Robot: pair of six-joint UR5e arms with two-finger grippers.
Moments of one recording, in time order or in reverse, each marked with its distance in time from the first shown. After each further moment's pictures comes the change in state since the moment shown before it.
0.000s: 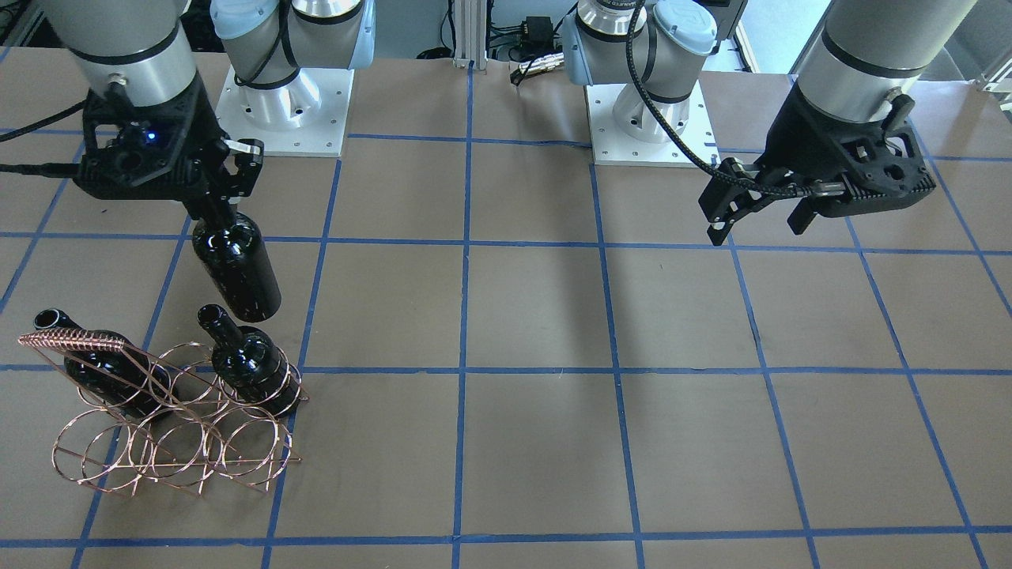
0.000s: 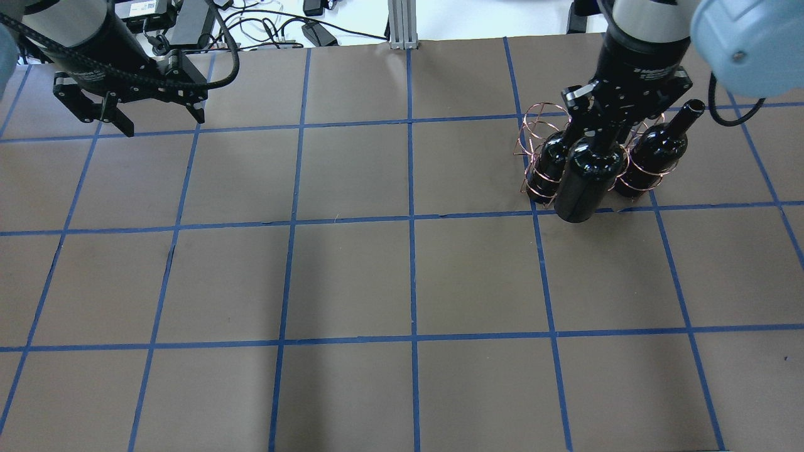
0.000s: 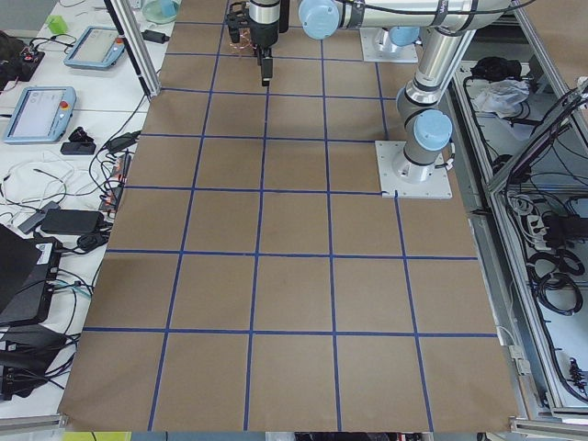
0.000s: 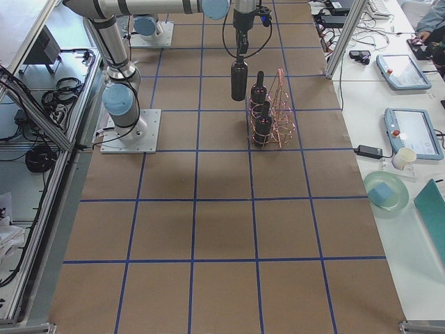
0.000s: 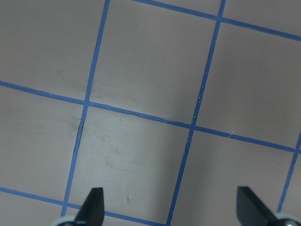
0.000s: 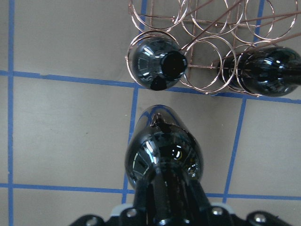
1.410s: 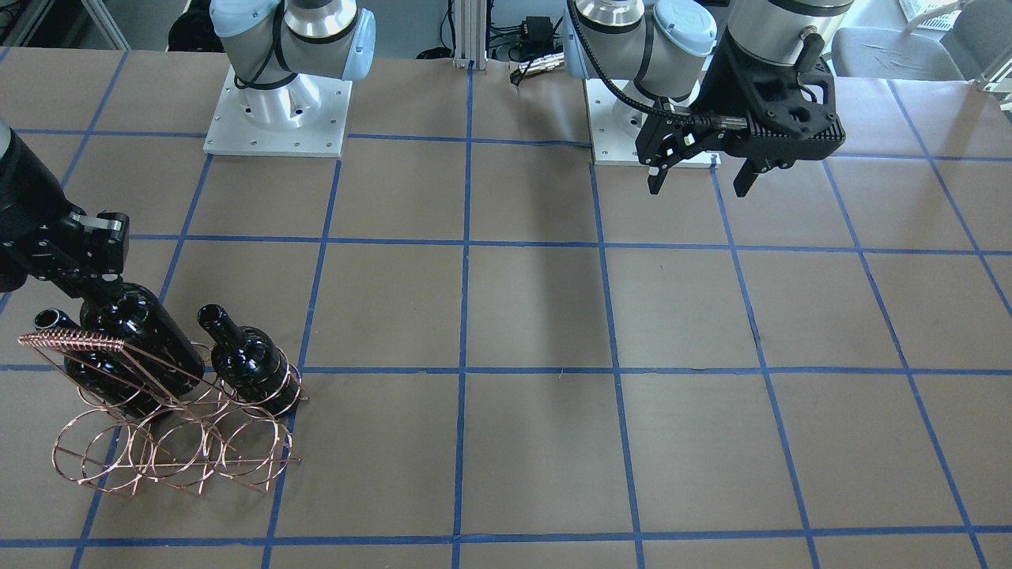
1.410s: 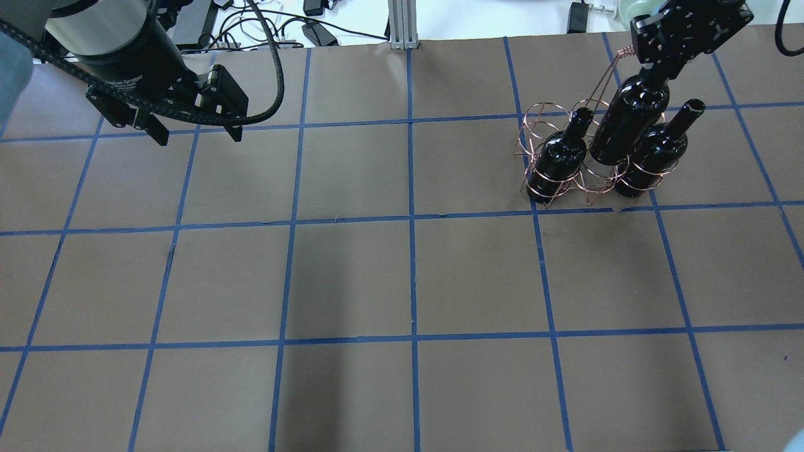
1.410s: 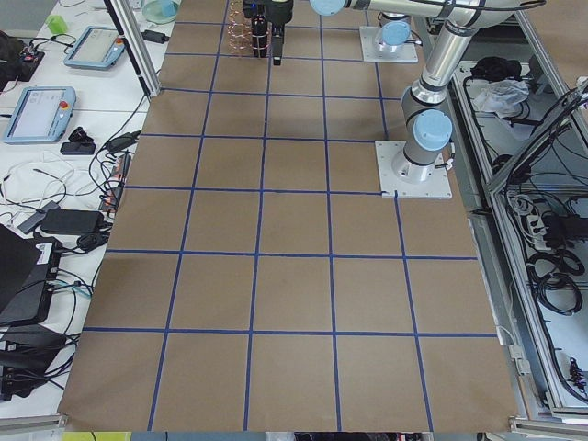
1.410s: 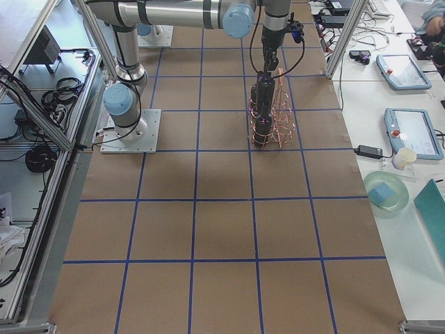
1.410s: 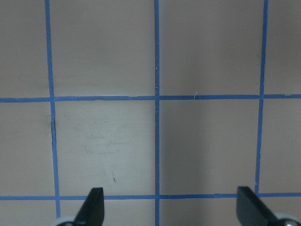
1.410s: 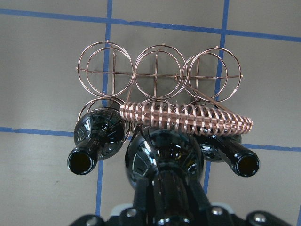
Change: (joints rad) left arm -0.084 0.051 0.009 -0.093 -0.044 0.040; right arm -0.133 0.162 -0.182 -0.043 0.064 -0.106
